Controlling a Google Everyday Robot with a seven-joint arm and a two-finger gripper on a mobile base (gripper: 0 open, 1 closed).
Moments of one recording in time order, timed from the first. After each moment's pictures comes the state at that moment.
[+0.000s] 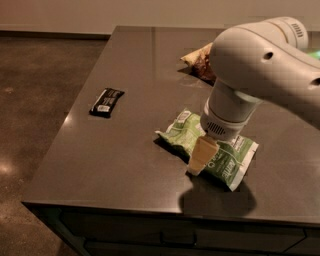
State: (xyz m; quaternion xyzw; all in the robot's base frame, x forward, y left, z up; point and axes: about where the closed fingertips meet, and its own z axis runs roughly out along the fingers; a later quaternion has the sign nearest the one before) arm 0.468 -0.121 0.829 -0.47 0.88 -0.01 0.10
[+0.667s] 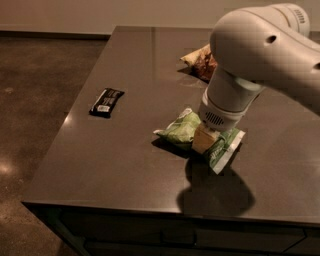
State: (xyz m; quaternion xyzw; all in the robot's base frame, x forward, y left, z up) arm 0.476 -0.112 0.845 -0.47 0.87 0.00 0.11
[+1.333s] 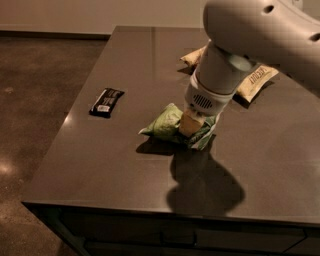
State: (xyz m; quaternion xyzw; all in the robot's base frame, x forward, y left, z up) arm 0.488 -0.073 0.873 -0.51 0.85 0.04 0.14
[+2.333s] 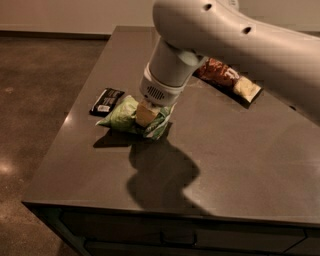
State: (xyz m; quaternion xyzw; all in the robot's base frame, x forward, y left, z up) arm 0.521 0.027 0.876 -0.55 0.81 0.09 0.18
